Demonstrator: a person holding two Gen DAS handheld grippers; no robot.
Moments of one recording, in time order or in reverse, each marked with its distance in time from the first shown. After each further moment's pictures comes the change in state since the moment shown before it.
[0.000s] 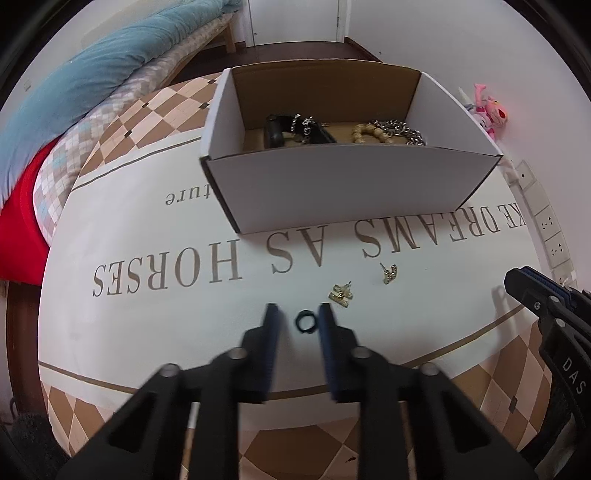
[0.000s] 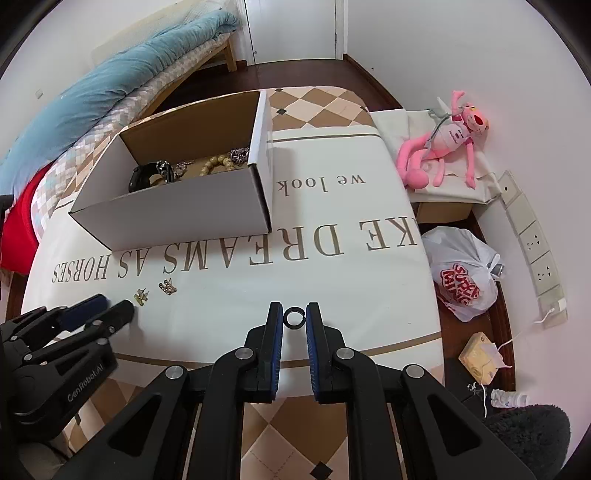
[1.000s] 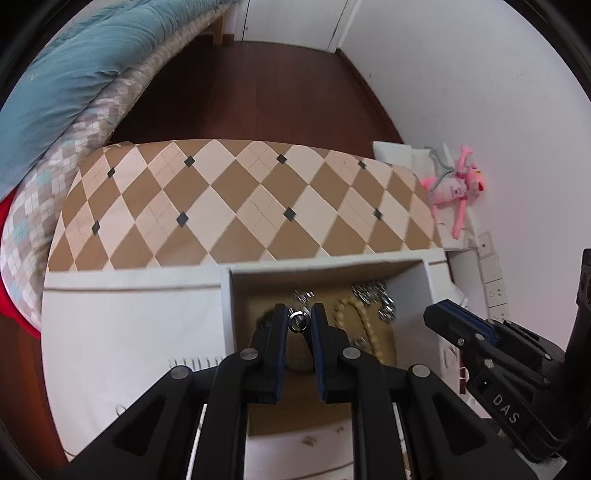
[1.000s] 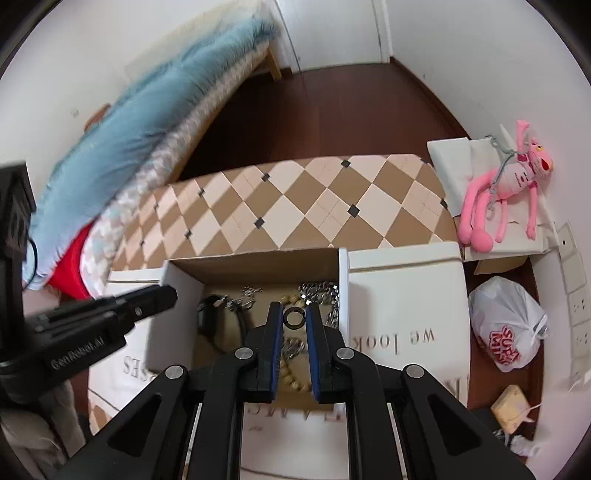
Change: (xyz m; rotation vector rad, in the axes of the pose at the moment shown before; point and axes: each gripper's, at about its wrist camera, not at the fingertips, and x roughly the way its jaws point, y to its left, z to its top) left arm -0.013 0.051 0.177 -0.100 0.048 -0.215; right arm 0.008 0.030 0.160 -0.025 0.039 0.234
